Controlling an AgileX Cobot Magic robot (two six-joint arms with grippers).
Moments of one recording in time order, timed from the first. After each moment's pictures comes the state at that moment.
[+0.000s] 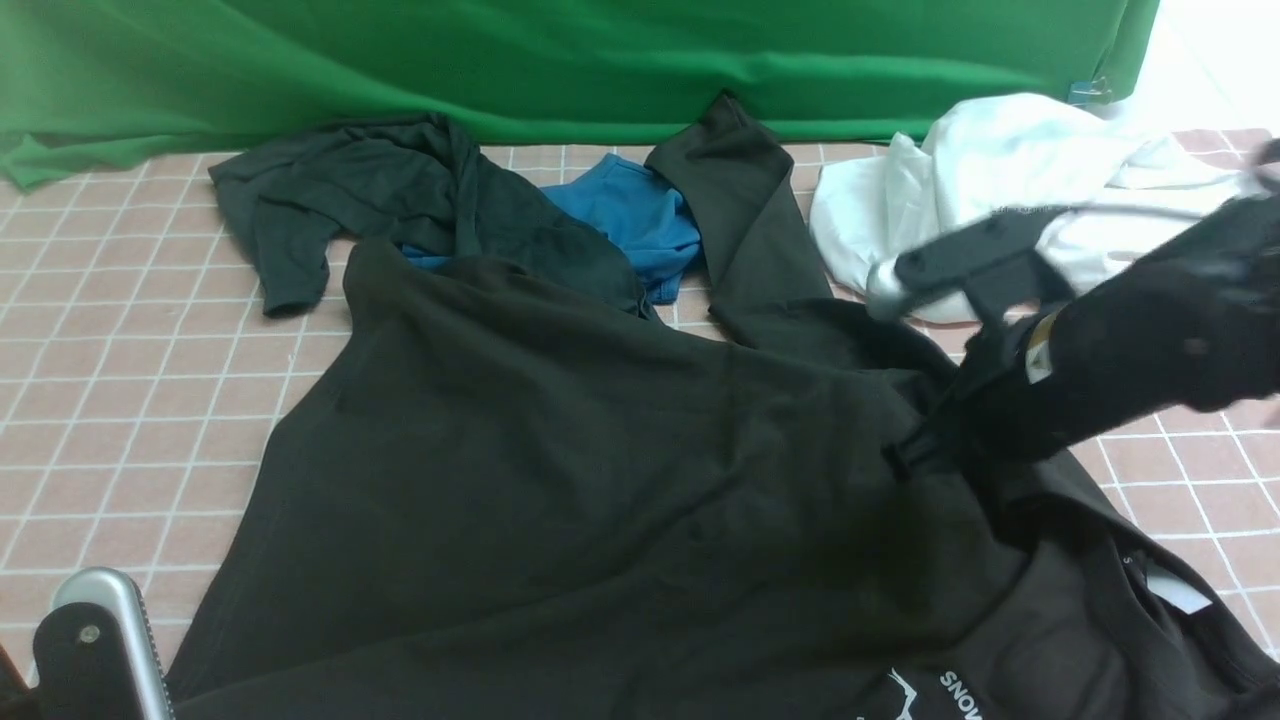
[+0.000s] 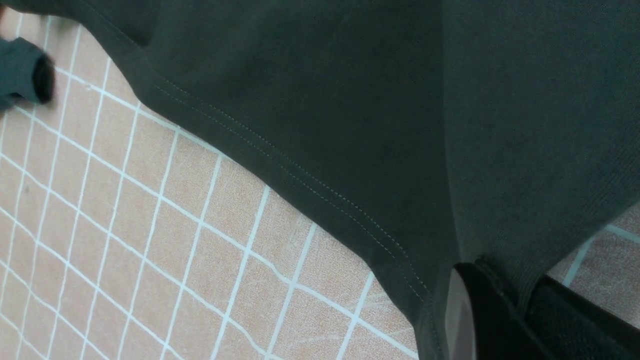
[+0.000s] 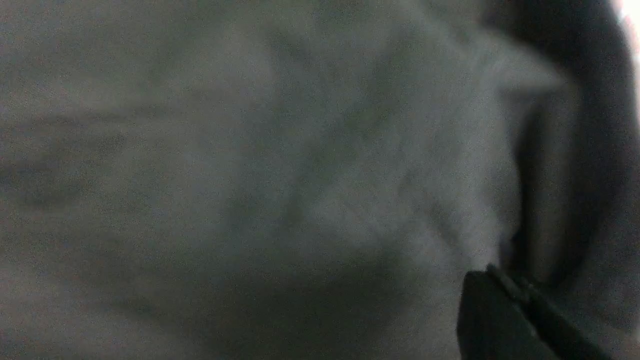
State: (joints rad) right arm 0.41 1.67 -0.99 -0.12 0.59 0.12; left arm -0.17 0.56 -0.35 0.06 0.83 1.04
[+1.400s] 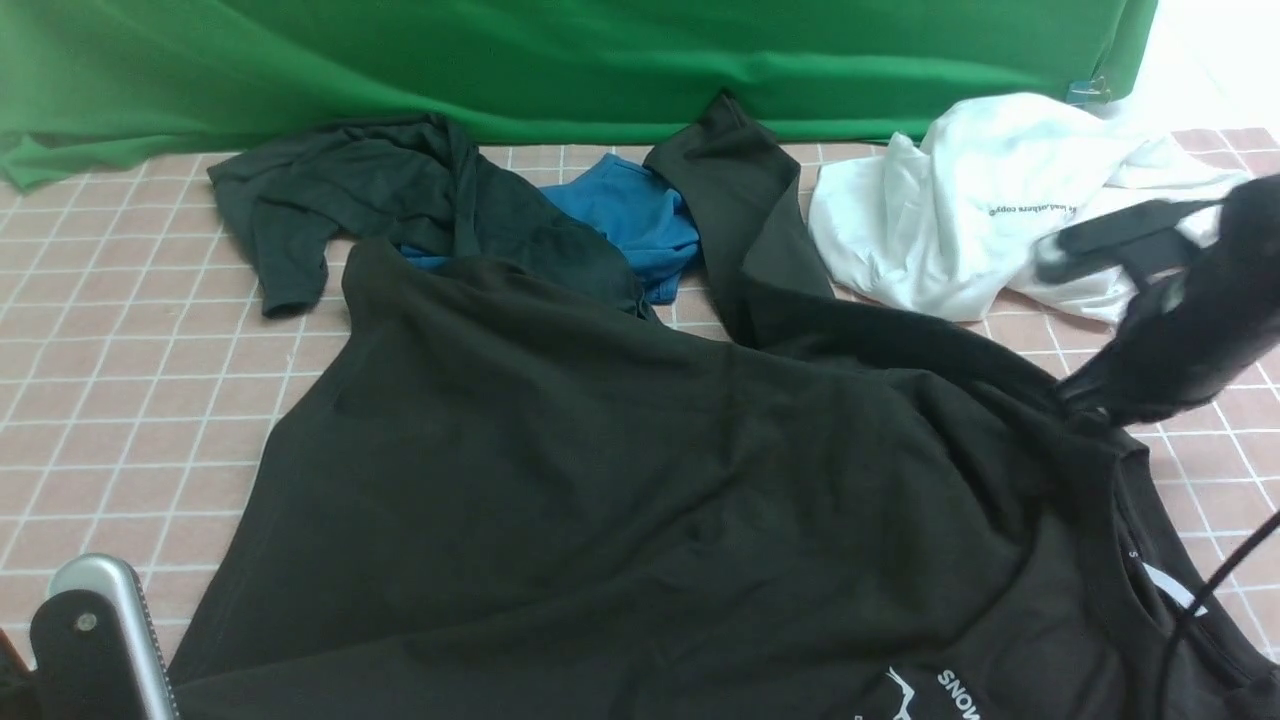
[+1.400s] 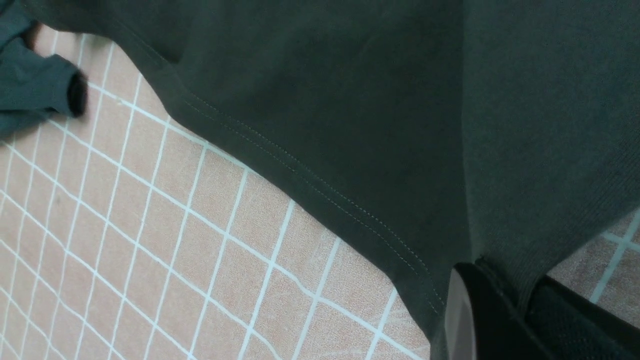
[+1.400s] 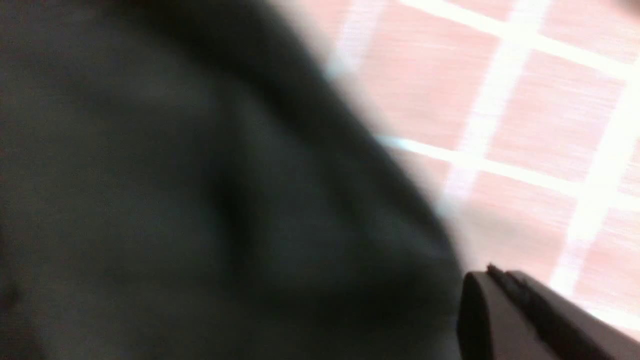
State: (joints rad) right arm 0.05 1.79 -1.11 -0.13 0.66 -0.04; left arm -0.17 0.56 -0.35 0.05 0.79 1.05
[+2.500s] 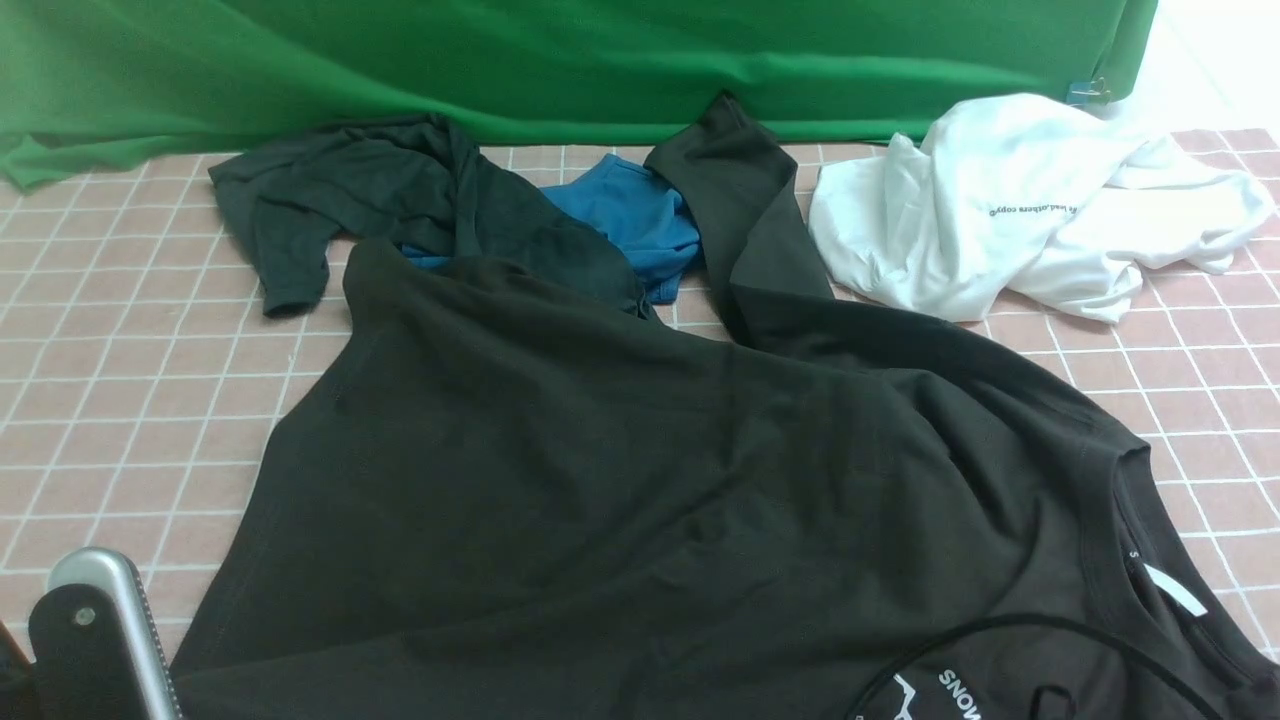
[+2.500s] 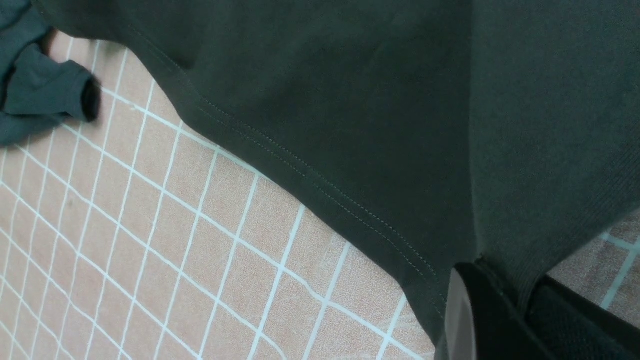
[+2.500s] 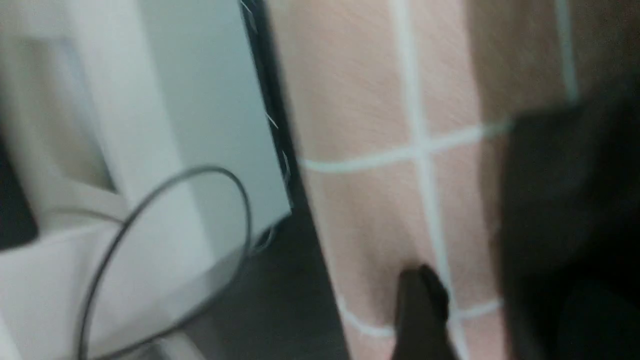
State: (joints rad) right arm 1.18 1.47 -0.56 -0.13 0.57 0.07; left arm -0.17 0.56 -0.35 0.05 0.77 1.04
